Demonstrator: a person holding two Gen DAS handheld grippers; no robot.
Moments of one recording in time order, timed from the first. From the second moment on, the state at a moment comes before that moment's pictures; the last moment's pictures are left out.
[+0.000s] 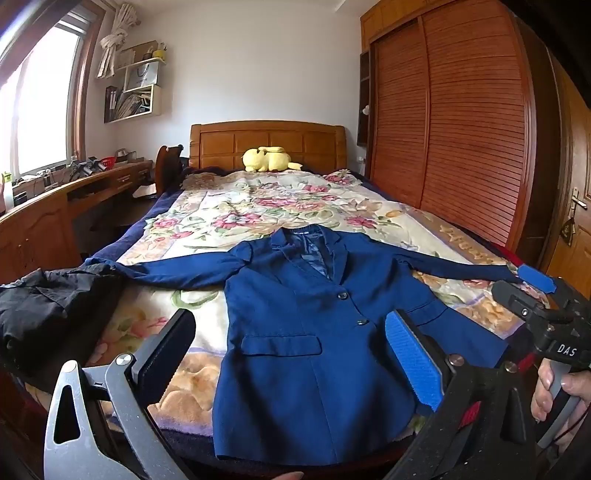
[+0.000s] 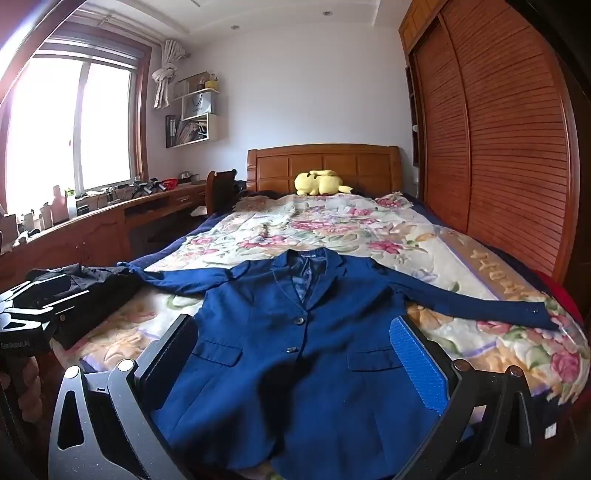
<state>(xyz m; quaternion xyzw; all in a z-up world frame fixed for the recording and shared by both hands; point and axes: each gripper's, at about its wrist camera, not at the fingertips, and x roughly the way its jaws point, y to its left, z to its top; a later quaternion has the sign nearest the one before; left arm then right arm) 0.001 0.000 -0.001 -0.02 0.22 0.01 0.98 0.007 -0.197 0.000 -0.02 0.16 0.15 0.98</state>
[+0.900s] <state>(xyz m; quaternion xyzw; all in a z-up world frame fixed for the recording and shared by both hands) -0.003 0.011 -0.003 -0.03 0.22 0.02 0.97 0.006 -0.197 0.000 -0.01 0.15 0.16 0.98</state>
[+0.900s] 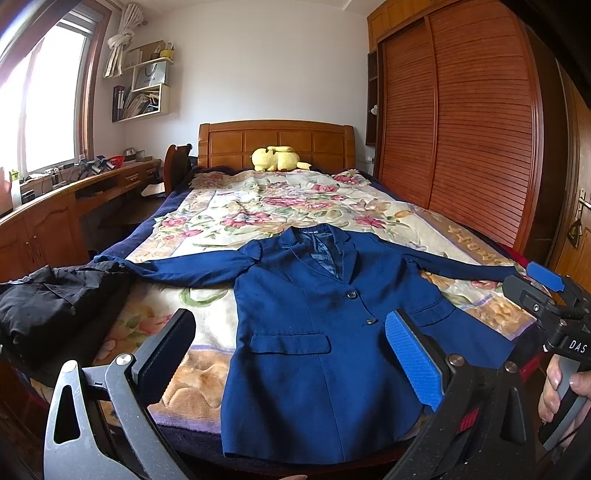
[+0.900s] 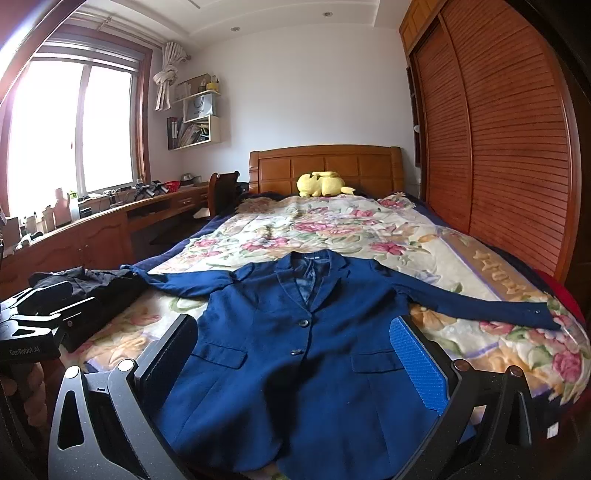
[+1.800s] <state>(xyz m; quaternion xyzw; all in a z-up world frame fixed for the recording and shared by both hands) -0.009 0.000 0.001 -0.02 0.22 0.02 0.98 0.007 -0.197 0.000 -0.01 0.16 0.16 0.97</state>
